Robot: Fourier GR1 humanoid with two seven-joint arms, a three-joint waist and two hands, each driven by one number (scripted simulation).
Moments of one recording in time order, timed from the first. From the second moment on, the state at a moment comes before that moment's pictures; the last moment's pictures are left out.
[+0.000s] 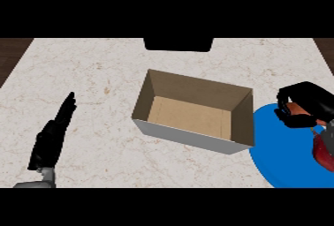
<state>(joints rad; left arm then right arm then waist) 0.00 0.21 0.00 -1.56 -0.16 0.06 0.09 -0.42 -0.61 0.11 -1.11 0.84 0.24 -0.36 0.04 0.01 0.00</state>
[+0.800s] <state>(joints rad) -0.02 0.20 0.02 -1.52 -0.18 0.07 0.09 -0.74 -0.62 -0.03 -0.79 0.65 0.27 -0.88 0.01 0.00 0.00</state>
